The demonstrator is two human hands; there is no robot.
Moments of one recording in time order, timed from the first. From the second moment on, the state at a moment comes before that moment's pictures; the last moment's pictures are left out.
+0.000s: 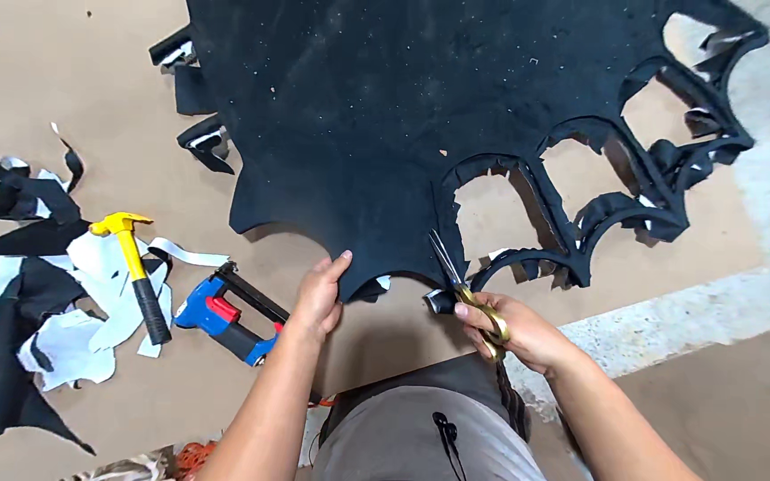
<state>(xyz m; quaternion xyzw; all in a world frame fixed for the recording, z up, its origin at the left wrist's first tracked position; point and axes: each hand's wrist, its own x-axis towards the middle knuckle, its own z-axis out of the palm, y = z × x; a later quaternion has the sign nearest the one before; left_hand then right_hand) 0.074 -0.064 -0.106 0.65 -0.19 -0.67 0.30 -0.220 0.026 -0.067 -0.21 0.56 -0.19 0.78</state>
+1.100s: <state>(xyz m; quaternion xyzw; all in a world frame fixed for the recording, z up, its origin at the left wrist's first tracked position) 0.055 -0.035 -0.070 0.65 -0.27 -0.65 0.28 -0.216 -0.013 -0.047 -0.29 0.65 -0.19 0.67</state>
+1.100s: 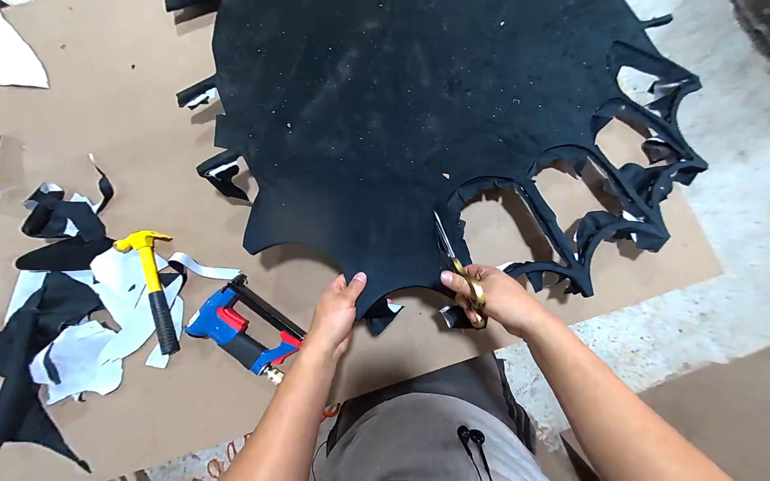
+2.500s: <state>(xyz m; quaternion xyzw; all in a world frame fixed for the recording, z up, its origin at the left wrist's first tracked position) 0.287 0.007 -0.116 0.43 -0.89 -0.11 -0.14 -0.188 -0.228 -0.184 -0.84 0.51 -0.09 0.16</state>
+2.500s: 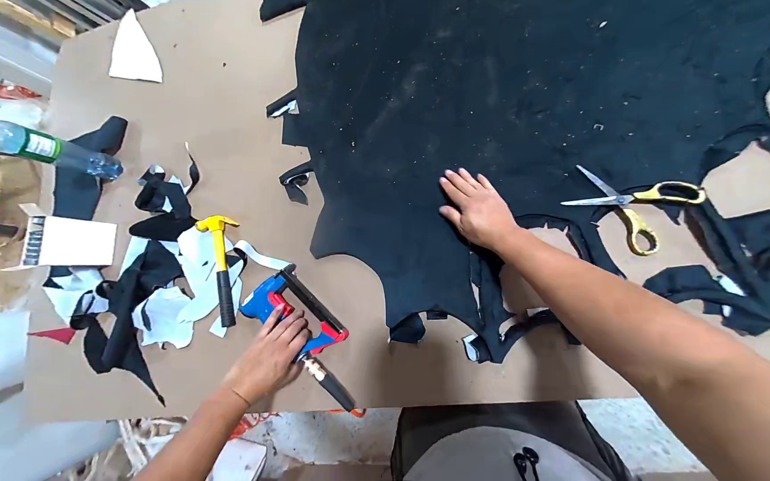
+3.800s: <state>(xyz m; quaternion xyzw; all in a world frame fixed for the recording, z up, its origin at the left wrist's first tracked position) -0.074 -0.131 -0.128 0.77 -0.29 -0.14 0.55 -0.182 -0.277 -0.196 -0.91 0.34 -0.02 0.22</state>
